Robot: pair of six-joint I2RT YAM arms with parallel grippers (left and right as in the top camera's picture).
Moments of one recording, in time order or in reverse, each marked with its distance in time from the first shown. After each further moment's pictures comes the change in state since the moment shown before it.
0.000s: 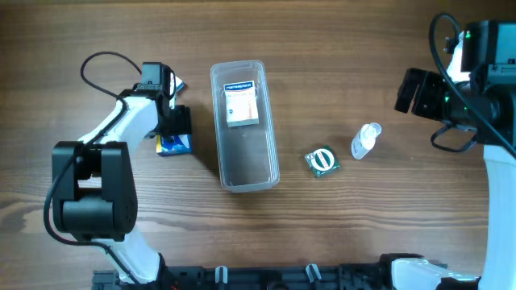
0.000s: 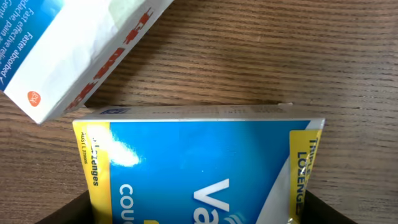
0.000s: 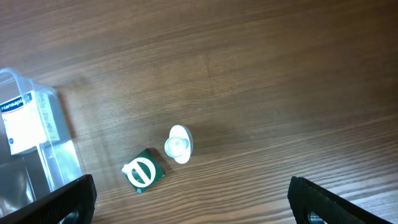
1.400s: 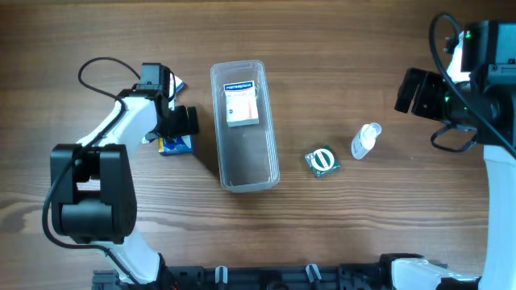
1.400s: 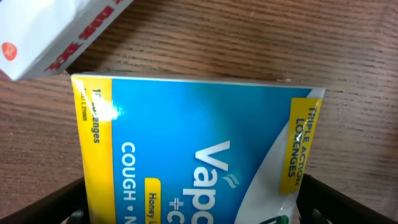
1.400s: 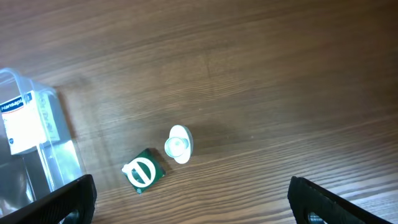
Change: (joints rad) left arm 0.000 -0.018 0.000 -0.043 0.052 -0.080; right arm 0.000 0.000 0.000 0.000 0.000 0.000
